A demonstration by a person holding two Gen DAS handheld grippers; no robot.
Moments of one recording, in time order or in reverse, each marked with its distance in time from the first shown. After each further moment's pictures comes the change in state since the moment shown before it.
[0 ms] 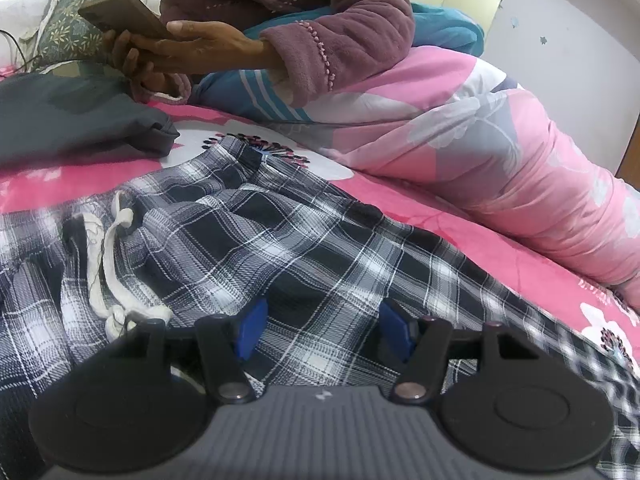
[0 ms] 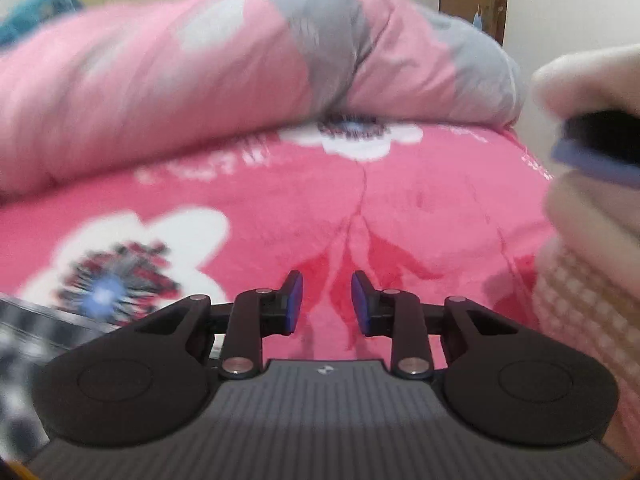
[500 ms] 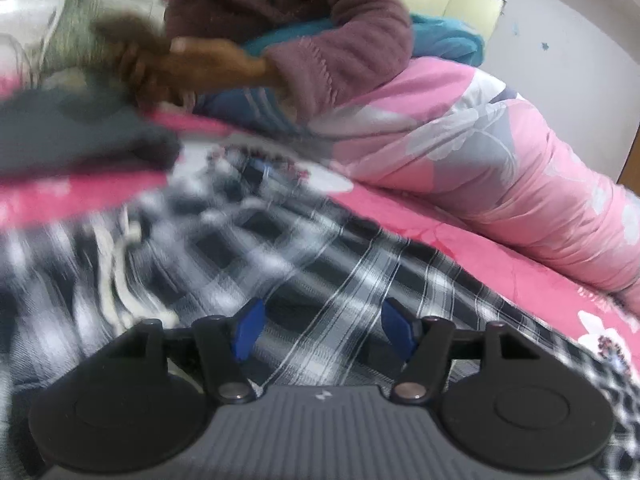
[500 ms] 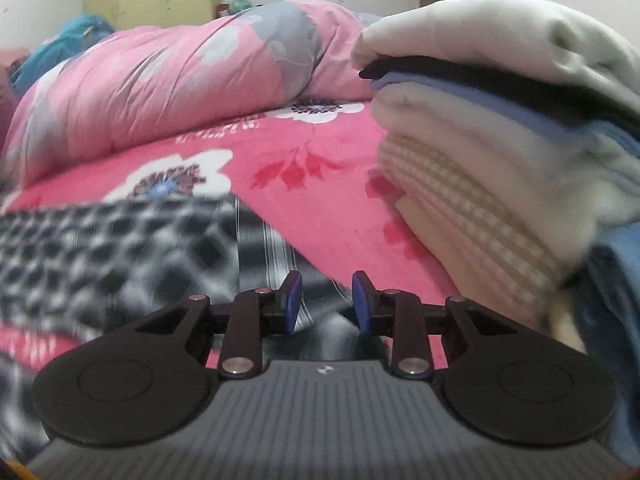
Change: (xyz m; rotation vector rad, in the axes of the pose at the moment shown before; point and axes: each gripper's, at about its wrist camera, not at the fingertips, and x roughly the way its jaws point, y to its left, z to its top) left arm -0.023 -0.020 0.008 0.055 -0.061 0.043; right arm -0.197 -0.074 -0.113 -0.033 0.022 0.018
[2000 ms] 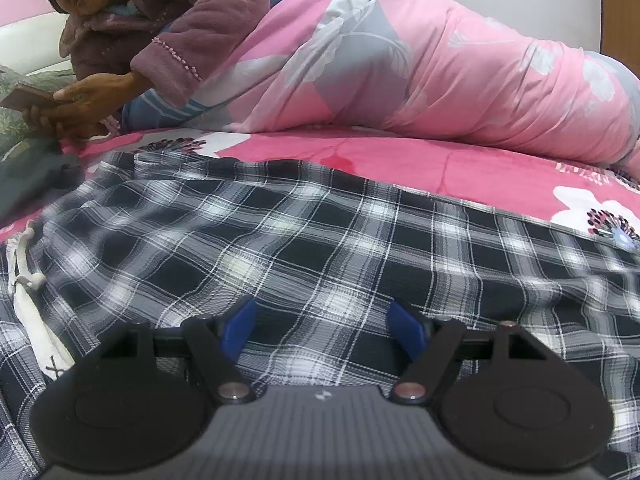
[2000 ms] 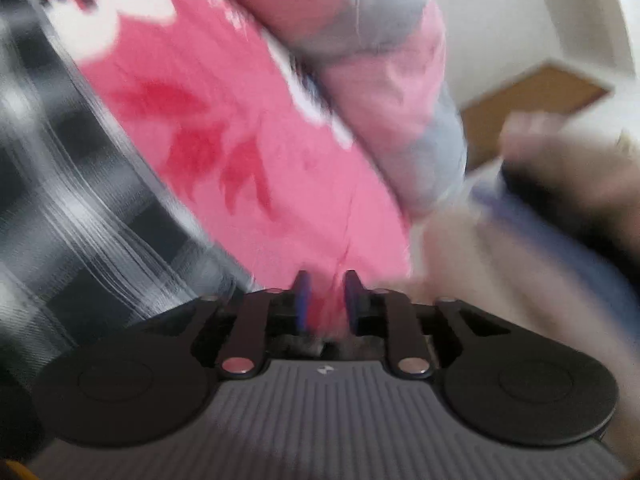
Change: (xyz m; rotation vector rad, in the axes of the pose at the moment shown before) left arm 0.021 -0.131 -0.049 0.249 0.132 0.068; right arm 0.230 0.052 0.059 -0.900 -0.054 -0.475
